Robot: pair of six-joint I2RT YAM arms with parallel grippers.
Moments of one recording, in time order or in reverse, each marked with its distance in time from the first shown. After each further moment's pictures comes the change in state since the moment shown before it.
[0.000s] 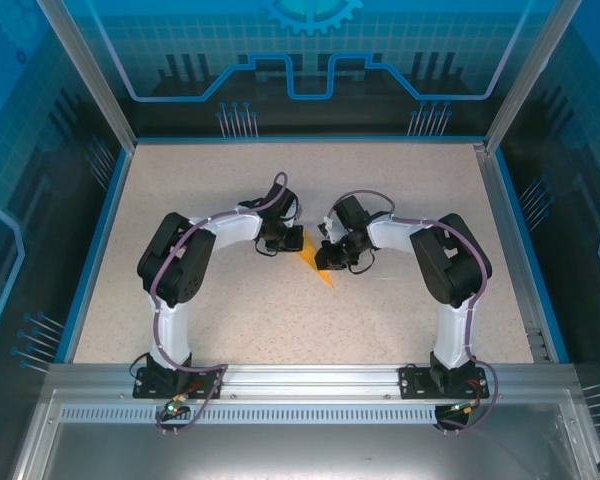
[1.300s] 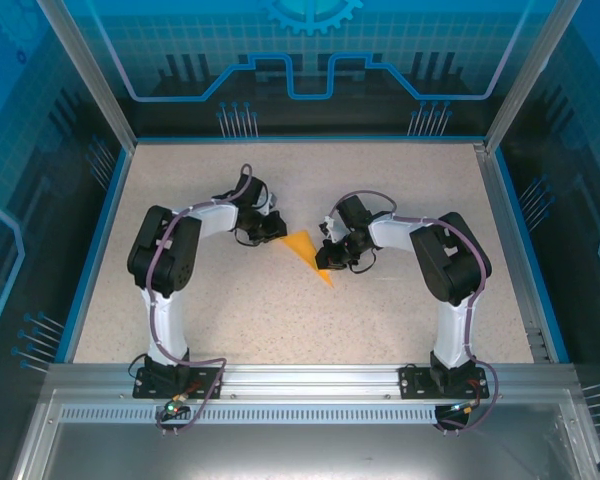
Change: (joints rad) left arm 0.196 0.014 -0.029 0.097 0.209 -0.100; right arm -0.019 0.015 -0.002 0.009 -0.051 -0.004
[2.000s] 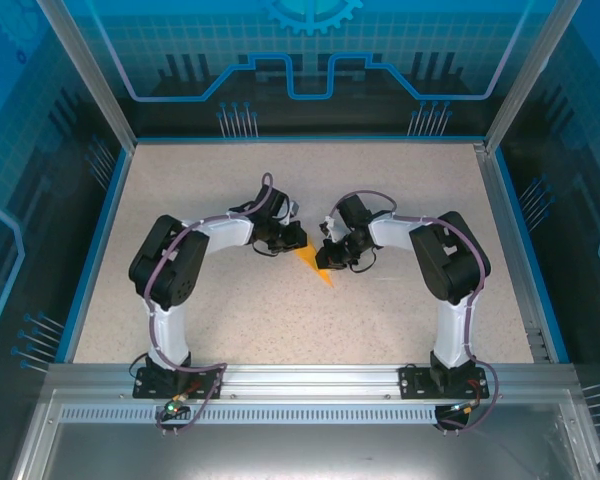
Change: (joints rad) left arm -0.163 -0.050 -0.084 0.108 -0.005 -0.087; right arm -0.006 0.011 0.011 -0.011 -0.018 0.000
